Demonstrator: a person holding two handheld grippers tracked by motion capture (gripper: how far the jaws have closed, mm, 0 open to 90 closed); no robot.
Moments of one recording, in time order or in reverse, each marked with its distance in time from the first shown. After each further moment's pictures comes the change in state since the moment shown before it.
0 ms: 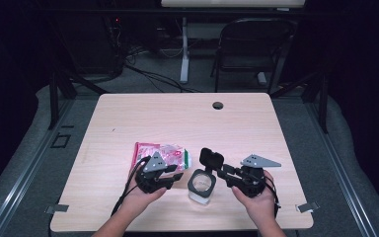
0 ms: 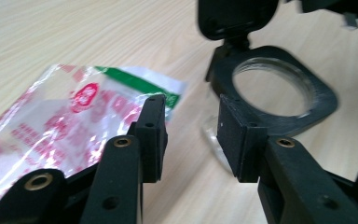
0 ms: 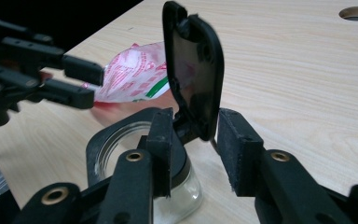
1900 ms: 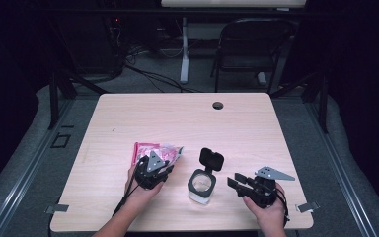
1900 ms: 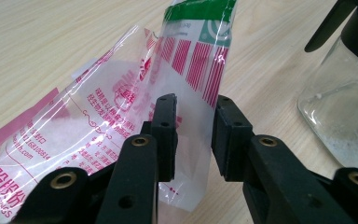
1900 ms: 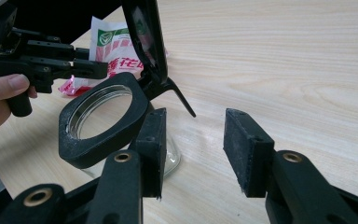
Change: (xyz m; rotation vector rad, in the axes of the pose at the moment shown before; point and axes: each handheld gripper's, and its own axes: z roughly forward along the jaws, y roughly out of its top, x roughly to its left) left arm 0.023 -0.027 0.027 0.015 0.197 -0.026; right arm -0.023 -0.039 -0.014 -0.028 -0.024 0.100
